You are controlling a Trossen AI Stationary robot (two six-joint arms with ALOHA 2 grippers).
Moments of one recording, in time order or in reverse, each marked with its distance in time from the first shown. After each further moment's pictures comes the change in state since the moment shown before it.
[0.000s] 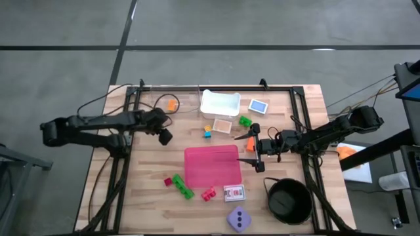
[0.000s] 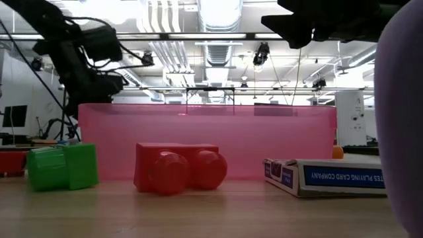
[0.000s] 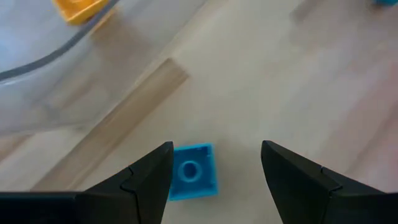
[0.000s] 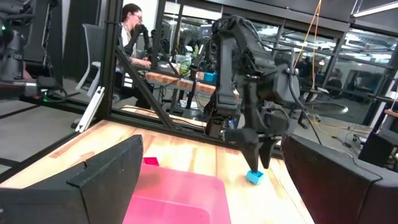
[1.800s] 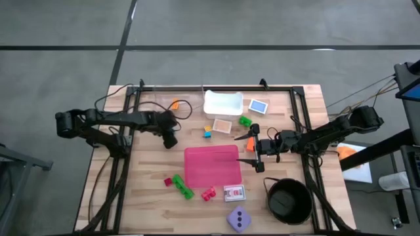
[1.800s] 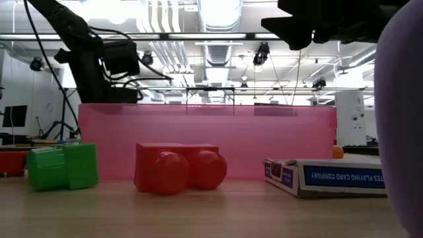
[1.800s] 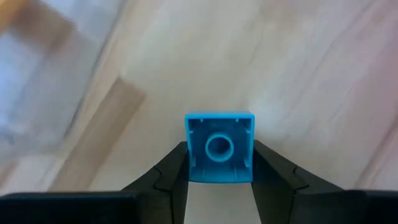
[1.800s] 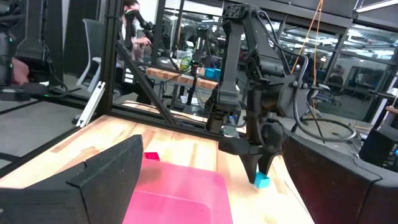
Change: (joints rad) left arm -0.040 0.228 0.059 0.109 0.034 0.202; right arm 0.000 0.000 0.000 -0.019 0.000 0.000
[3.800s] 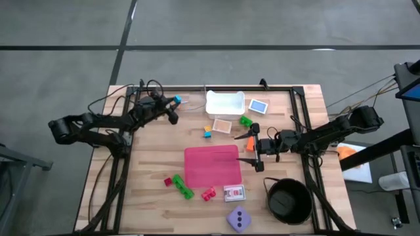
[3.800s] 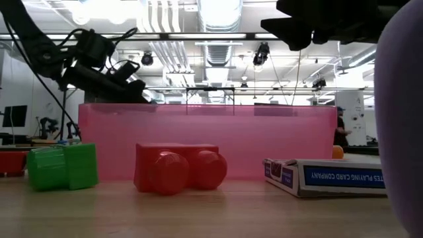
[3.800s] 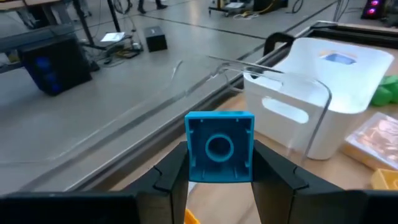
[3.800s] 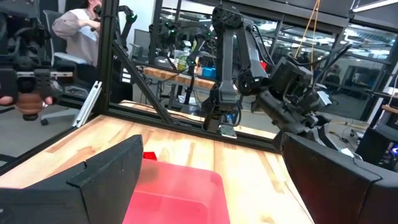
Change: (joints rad) left arm 0.286 -0.080 -0.293 1.111 -0.024 0.212; right arm -0.006 0.000 0.000 0.001 0.007 0.000
